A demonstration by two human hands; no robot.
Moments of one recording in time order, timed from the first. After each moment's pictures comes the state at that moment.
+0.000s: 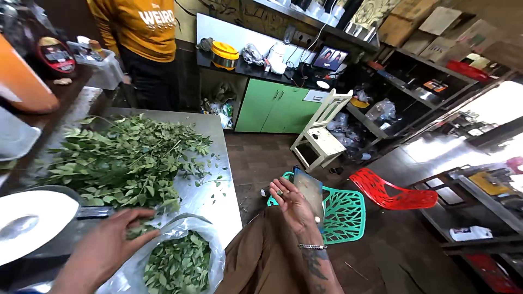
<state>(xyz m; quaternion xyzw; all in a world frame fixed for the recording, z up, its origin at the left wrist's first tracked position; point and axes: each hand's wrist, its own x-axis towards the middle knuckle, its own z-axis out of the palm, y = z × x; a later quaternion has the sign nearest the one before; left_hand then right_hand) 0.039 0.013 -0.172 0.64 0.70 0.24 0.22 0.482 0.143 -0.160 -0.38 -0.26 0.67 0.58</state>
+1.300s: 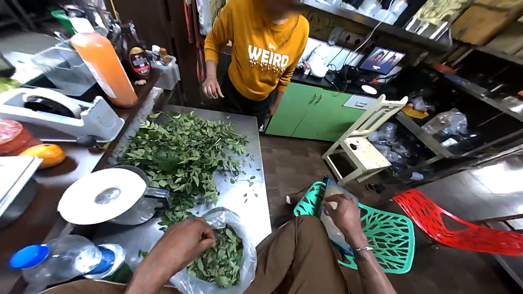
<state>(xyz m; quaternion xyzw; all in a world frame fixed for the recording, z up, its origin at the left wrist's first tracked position) 0.082 0.009 -0.165 0.69 0.65 0.02 0.32 0.567 0.208 -0.204 -0.66 -0.74 0.05 0.12</state>
